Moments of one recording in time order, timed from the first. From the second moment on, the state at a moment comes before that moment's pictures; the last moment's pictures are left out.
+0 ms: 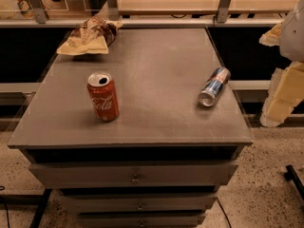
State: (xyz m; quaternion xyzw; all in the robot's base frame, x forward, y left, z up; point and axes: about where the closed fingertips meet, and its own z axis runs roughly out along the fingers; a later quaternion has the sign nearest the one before) arm 0.438 -0.216 0.977 -0.60 0.78 -0.04 0.16
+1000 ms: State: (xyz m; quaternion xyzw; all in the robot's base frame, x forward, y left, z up) arm 0.456 -0.167 0.952 -0.60 0.76 0.08 0.24
